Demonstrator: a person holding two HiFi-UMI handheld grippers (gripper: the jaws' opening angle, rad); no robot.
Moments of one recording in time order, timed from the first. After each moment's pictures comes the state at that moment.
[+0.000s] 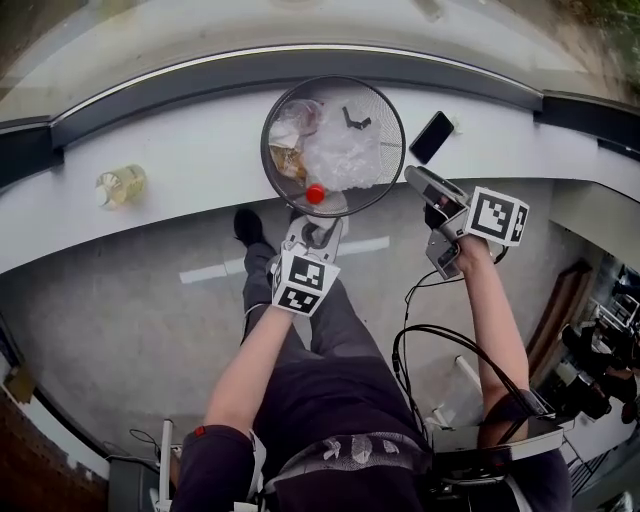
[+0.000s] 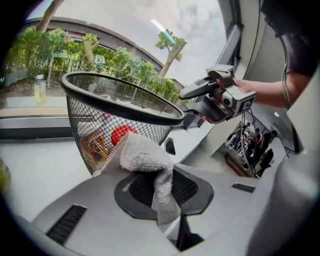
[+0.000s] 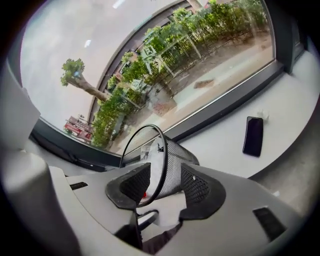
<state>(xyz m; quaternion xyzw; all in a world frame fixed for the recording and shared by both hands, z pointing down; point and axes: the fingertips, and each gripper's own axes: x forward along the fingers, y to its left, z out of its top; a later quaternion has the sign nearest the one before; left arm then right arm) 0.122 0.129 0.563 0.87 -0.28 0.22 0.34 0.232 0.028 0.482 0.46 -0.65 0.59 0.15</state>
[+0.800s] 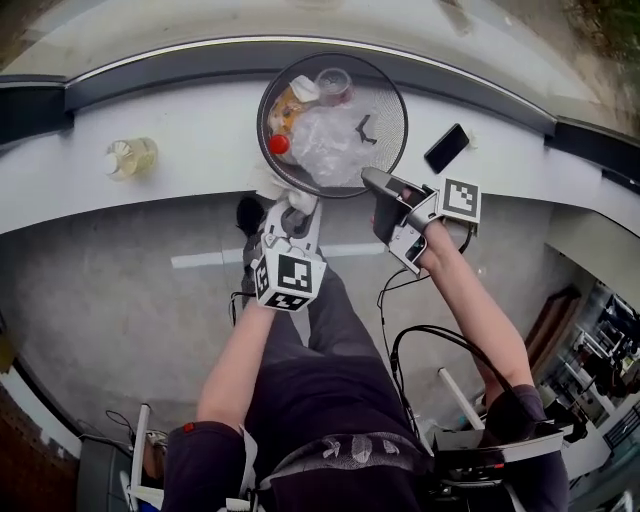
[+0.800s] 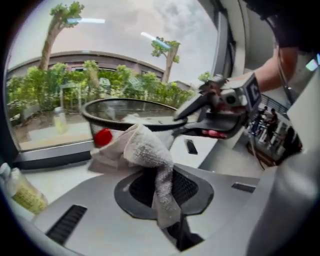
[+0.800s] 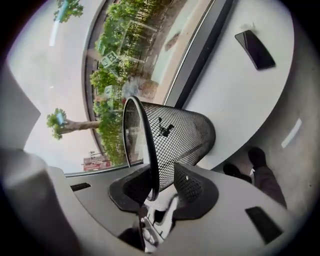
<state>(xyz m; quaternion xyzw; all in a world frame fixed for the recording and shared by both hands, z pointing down) 0.049 0.095 0.554 0.86 -0.38 0.26 0.23 0.130 0.045 0.532 0.39 -0.50 0.78 0.02</state>
